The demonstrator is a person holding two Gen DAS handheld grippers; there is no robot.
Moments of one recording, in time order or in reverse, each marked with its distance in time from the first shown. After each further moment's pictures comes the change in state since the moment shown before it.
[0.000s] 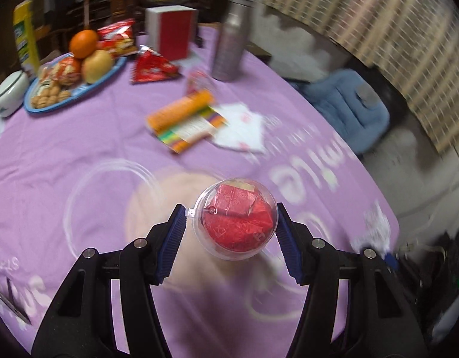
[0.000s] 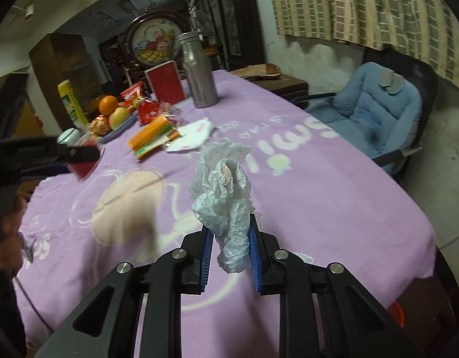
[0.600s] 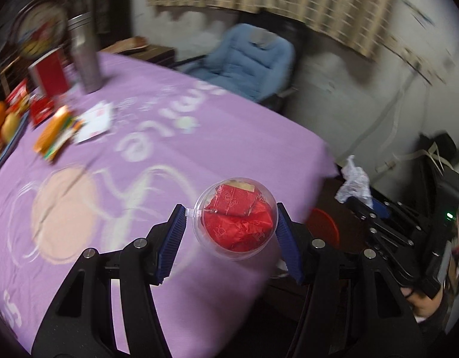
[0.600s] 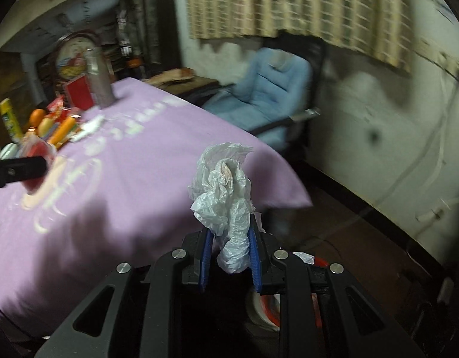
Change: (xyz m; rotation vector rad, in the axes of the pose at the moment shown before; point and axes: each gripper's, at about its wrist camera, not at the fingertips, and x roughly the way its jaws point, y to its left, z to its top) left arm 0.005 -0.181 -0.099 0.433 0.019 -0.163; right arm -0.082 -0.135 -0.102 0.164 -0.027 -0.338
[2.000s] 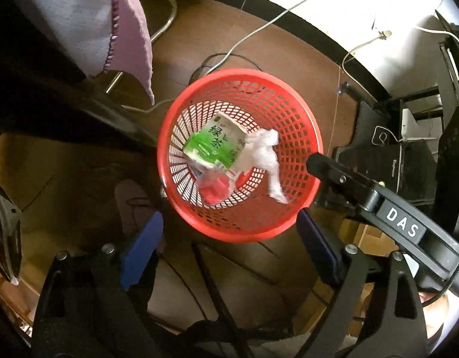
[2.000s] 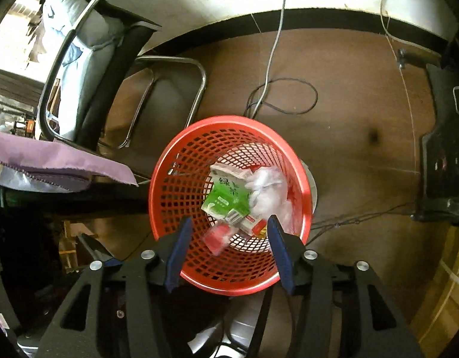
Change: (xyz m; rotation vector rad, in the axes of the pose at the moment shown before) left arm 0.371 -0.196 -0.097 0.142 0.666 -0.212; right arm 0.211 -0.242 -0.187 0.784 0.452 -0.010
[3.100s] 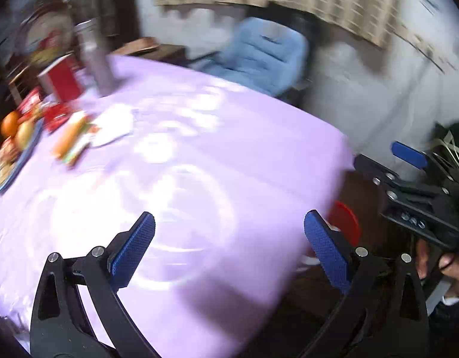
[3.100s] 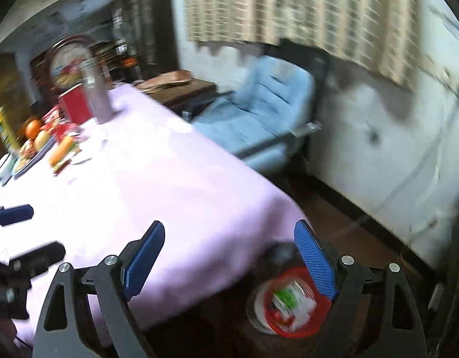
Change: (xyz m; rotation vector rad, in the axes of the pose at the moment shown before) left arm -0.388 0.144 -0.191 -0.205 -0.643 0.328; right arm -0.256 0.343 -0.122 -0.831 -0.465 0.001
